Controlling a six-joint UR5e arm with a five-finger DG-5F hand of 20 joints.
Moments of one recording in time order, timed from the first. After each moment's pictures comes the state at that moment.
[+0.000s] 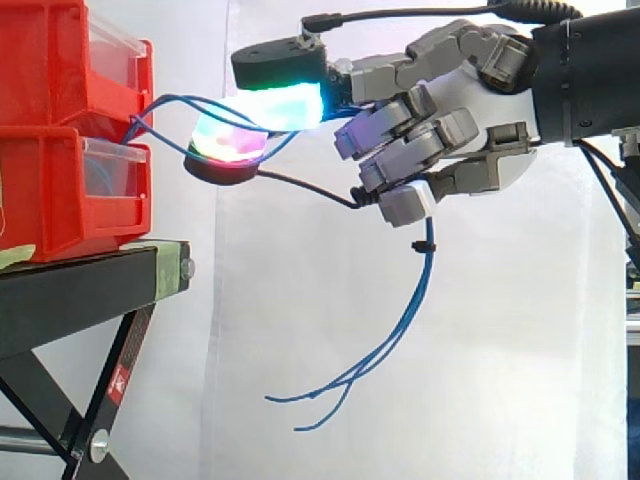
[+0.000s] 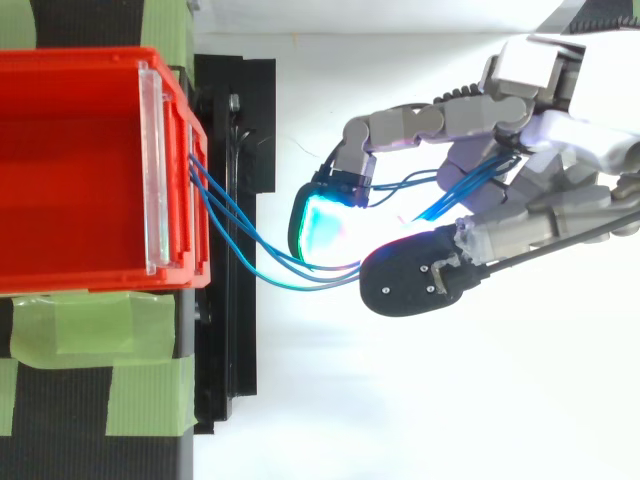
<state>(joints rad) 0.22 -1.86 -1.67 -2.87 -1.12 -0.16</state>
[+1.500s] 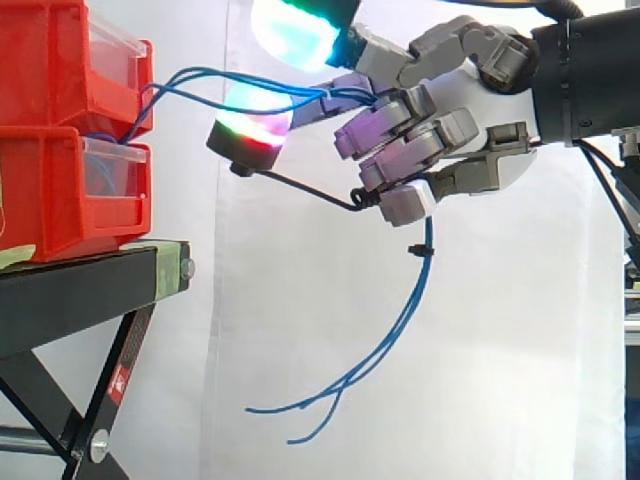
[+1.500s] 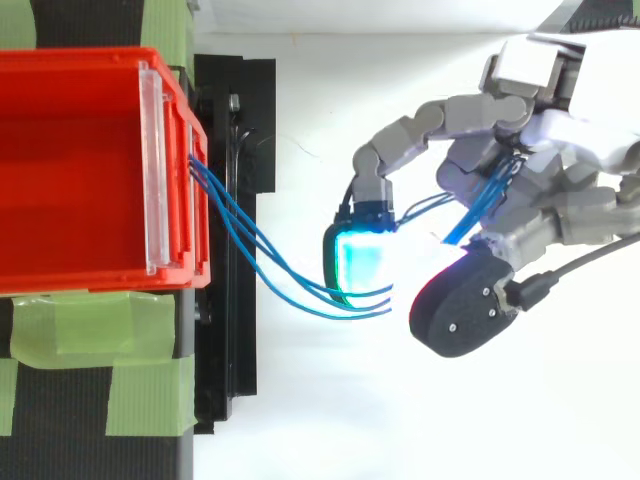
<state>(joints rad) 0.22 -1.86 -1.67 -2.87 -1.12 -0.15</state>
